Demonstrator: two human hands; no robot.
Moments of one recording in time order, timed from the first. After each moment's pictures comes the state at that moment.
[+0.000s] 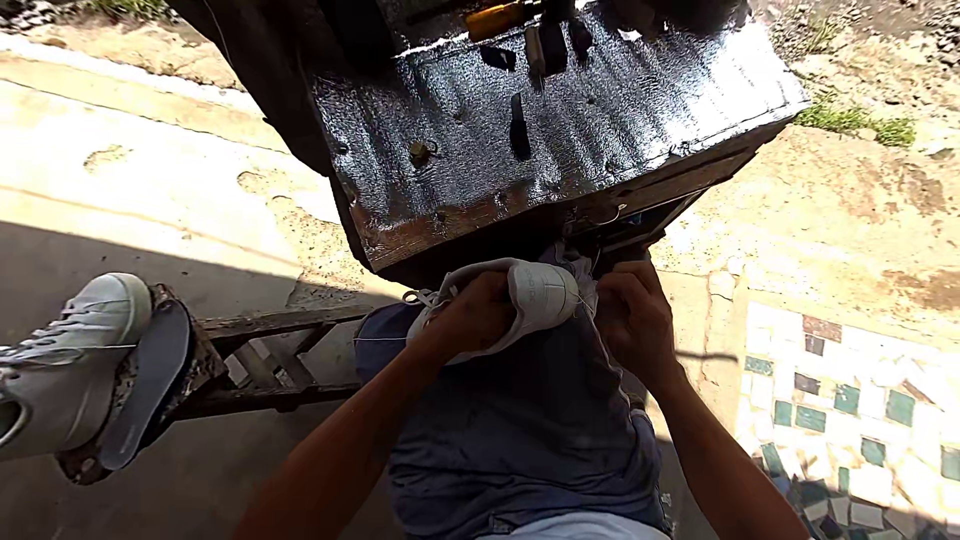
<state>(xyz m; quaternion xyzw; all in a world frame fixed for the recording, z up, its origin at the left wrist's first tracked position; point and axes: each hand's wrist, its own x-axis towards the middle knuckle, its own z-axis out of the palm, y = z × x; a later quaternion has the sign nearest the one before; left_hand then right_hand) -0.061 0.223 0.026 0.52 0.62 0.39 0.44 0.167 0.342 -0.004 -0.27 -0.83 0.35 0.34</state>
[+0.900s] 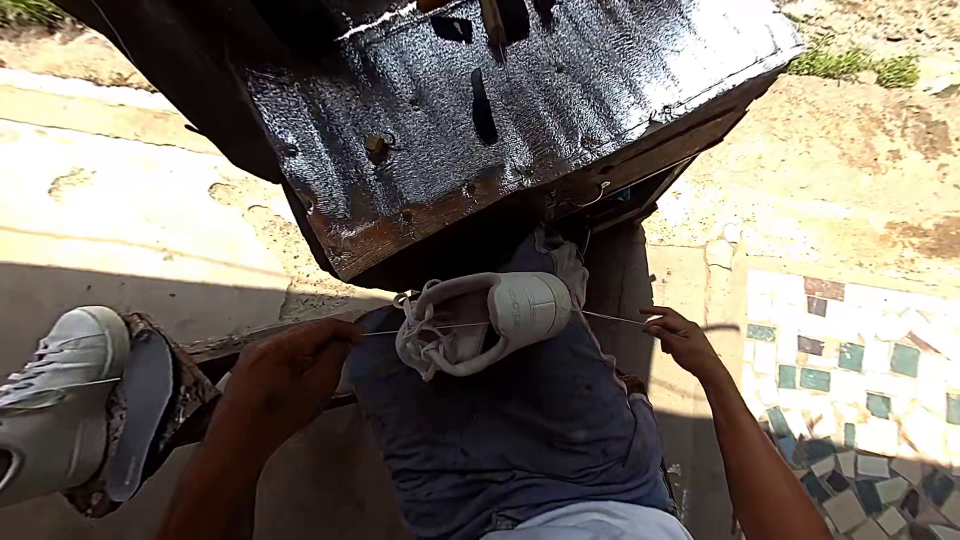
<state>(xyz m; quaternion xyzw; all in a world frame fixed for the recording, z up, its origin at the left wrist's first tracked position) -0.155 0.090 0.041 0.51 0.83 0.17 0.16 0.334 0.380 -0.163 -0.41 -0.69 0.59 0.10</state>
